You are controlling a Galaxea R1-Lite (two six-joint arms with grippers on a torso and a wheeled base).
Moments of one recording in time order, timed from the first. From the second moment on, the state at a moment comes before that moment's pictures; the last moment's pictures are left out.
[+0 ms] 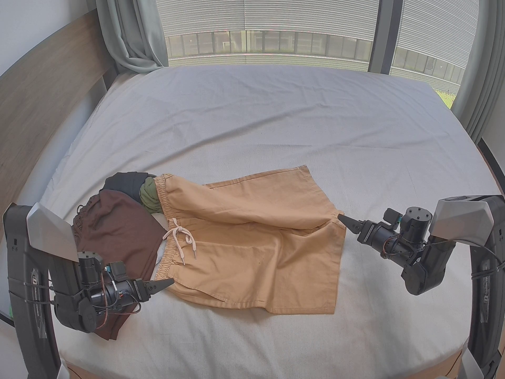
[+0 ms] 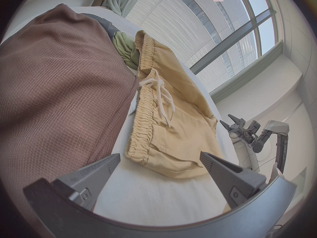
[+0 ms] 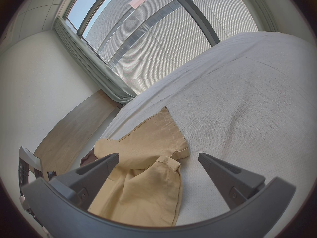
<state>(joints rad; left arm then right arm) 0.05 2.49 -0.38 -1.55 -0.67 -0.31 0.14 2.46 -0.76 -1.54 0.35 0.51</state>
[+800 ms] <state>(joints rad) 0.05 2.55 -0.45 -1.55 -0.65 -0.31 0.14 2.45 -0.71 -1.54 0.38 0.48</state>
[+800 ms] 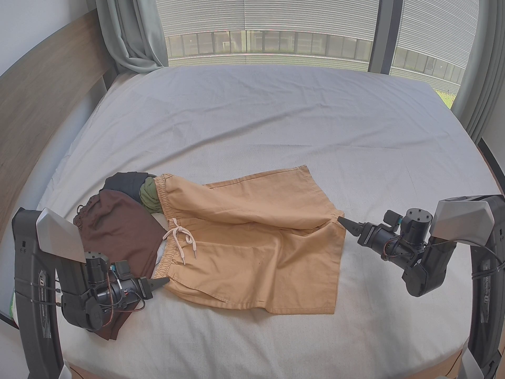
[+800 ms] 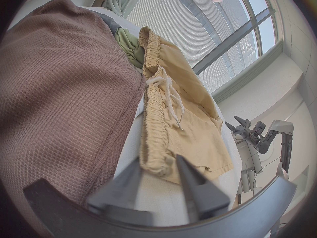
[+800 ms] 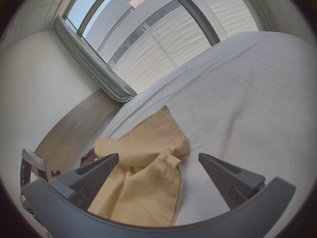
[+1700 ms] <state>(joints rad) 0.05 2.56 -0.45 -1.55 -0.66 -0.31 0.23 2.49 -0.39 -1.54 0.54 0.30</state>
